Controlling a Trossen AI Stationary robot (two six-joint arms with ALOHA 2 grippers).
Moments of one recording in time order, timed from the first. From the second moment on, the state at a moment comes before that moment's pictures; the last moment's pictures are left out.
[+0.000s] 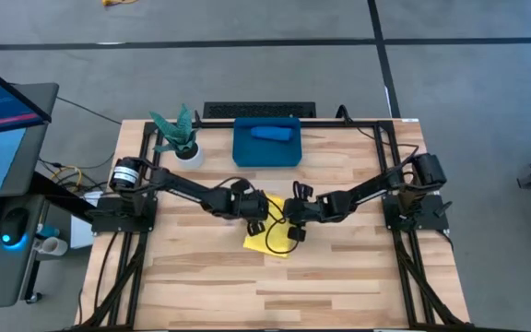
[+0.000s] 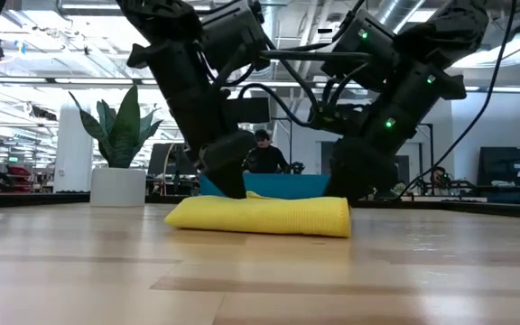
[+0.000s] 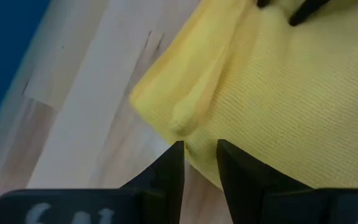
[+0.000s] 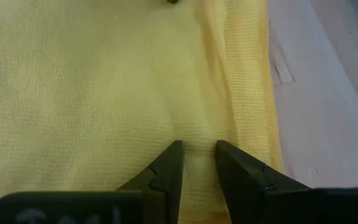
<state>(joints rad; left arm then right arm) -0.09 1.89 1.11 -0.32 -0.38 -0.33 0.15 1.80 0.81 0.00 0.30 0.18</state>
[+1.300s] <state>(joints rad) -0.33 1.90 1.11 -0.20 -0.28 -0.40 0.33 1.35 0.81 -0.44 0.50 0.28</state>
